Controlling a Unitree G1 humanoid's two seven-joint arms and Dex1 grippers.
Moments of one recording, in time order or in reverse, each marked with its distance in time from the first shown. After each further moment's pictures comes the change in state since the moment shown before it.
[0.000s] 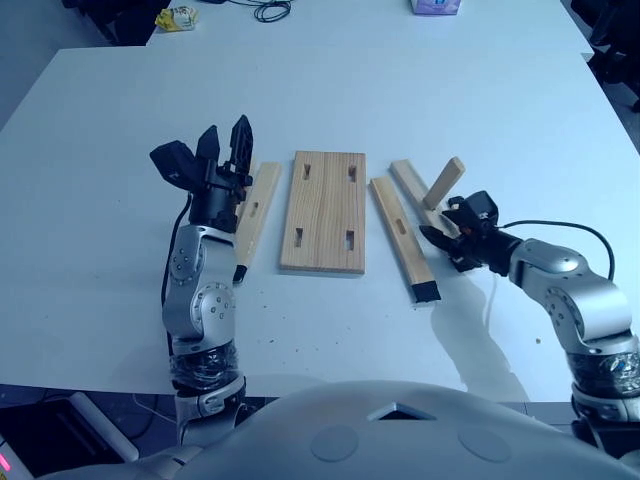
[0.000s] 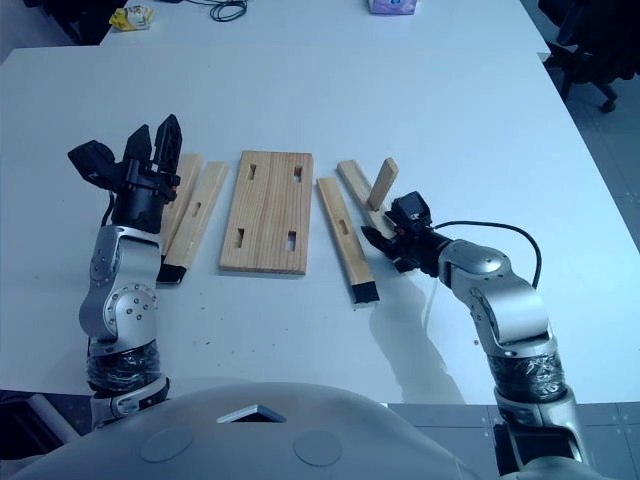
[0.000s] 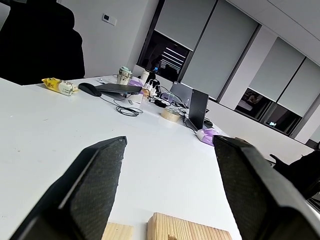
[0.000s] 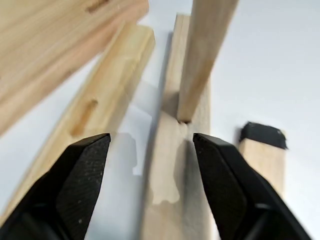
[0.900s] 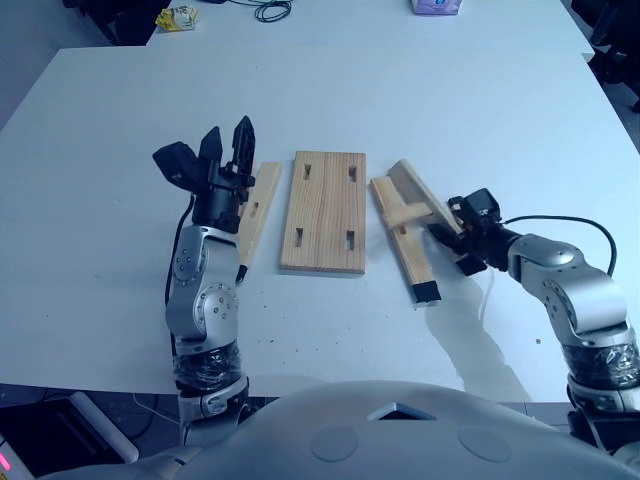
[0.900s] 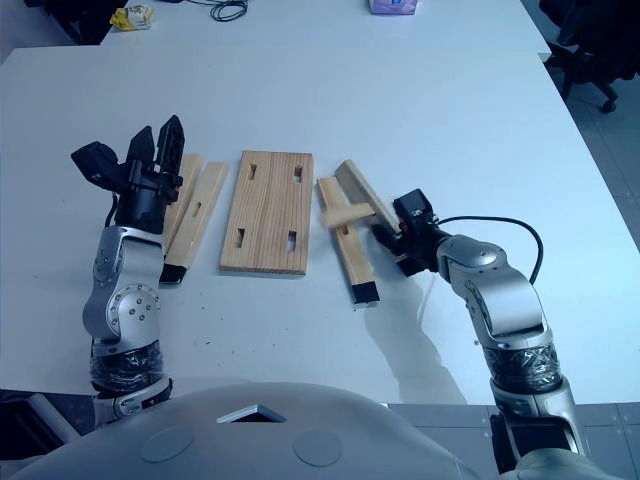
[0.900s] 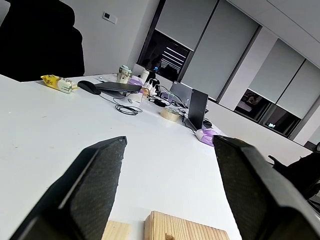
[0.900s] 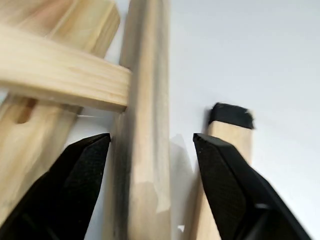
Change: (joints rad) left arm 0.011 -0.021 -0.011 -0.004 0.002 -0.007 0.003; right arm -0.040 -0.058 0.021 0.011 -0.067 0.105 0.006
